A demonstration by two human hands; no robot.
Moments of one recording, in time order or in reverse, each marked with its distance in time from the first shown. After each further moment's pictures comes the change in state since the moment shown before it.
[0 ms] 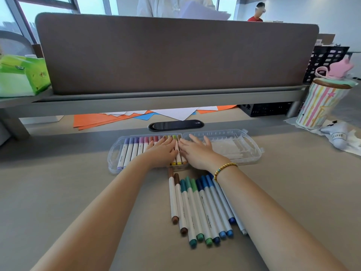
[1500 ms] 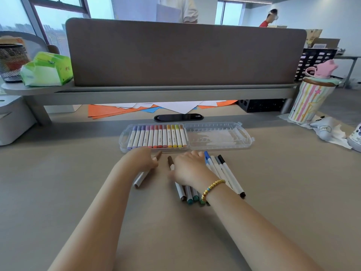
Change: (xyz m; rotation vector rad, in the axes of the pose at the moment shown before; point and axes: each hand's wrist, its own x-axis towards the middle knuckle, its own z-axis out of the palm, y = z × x) left_hand -0.110 -0.004 0.001 -0.135 0.012 -0.356; right_hand -0.114 -0.072 -0.007 -0.005 -0.047 0.065
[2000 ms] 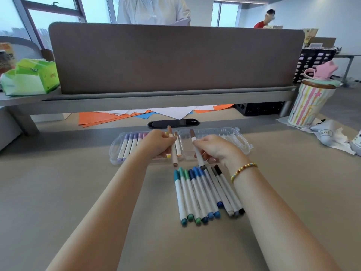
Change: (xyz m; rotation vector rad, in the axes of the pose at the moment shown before) left_hand 0.040 0.059 -0.029 -0.671 0.060 0.113; right_hand 0.037 0.091 -0.037 1.006 -0.037 0.202
